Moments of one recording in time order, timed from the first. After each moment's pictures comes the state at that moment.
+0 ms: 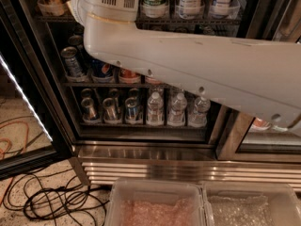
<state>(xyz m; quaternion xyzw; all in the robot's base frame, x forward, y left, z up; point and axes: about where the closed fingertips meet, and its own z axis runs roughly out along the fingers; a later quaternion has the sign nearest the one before) 0.703 0.146 1.060 -0.22 0.72 0.05 0.66</state>
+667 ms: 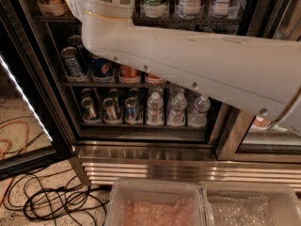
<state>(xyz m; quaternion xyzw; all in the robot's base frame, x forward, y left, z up) 0.714 0.153 1.071 -0.23 0.70 0.05 0.67</state>
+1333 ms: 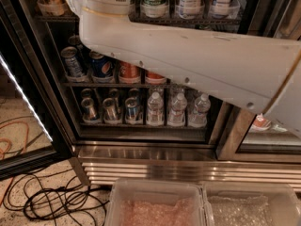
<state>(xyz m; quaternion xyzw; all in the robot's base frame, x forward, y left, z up) 0.728 0.160 1.079 -0.22 0.69 0.05 0.68</state>
